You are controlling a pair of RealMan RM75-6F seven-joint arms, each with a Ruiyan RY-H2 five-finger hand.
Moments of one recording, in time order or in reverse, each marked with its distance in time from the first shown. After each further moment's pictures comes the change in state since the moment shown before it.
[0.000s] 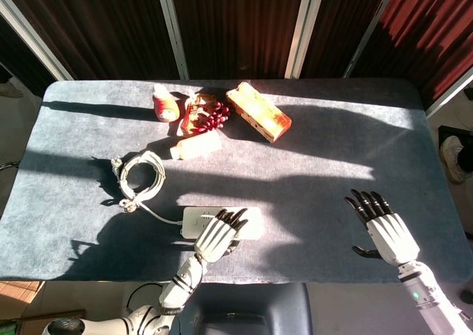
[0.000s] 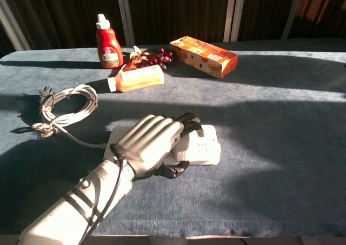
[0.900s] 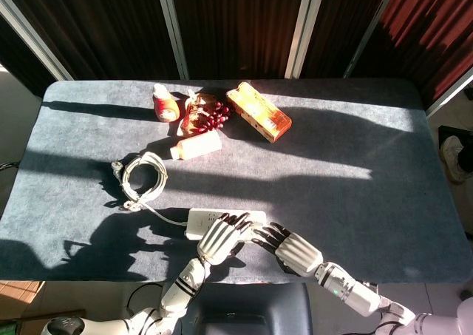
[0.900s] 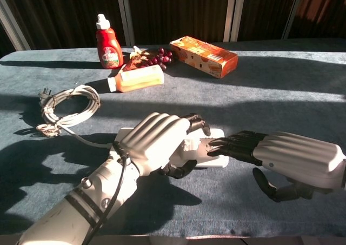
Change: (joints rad) left arm -0.011 0.009 0.002 -0.062 -0.022 0.025 0.018; right arm 0.271 -0.391 -0.101 0.248 -0.203 -0.219 0.100
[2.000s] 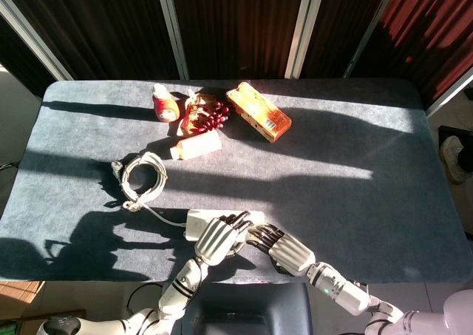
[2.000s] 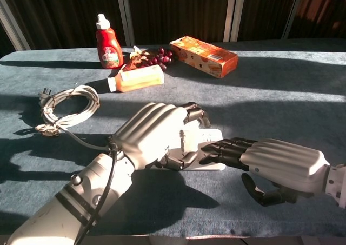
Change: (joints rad) left arm 0.004 0.029 0.012 -0.047 0.041 0.081 -0.025; right arm 0.035 -0.046 -0.015 -0.007 0.101 -0.037 -0.048
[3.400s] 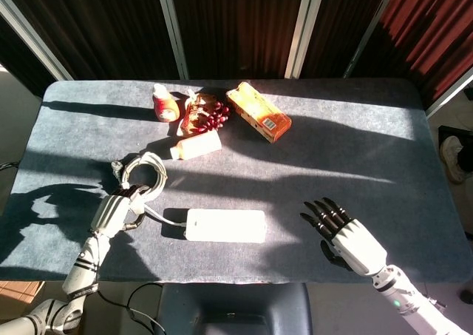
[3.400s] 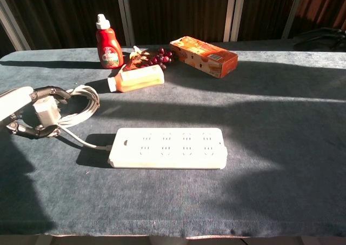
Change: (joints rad) left arm 0.164 0.517 0.036 -0.017 -0.147 -0.069 -0.455; right arm -0.170 0.410 -0.014 -0.260 -0.120 0.446 0.055
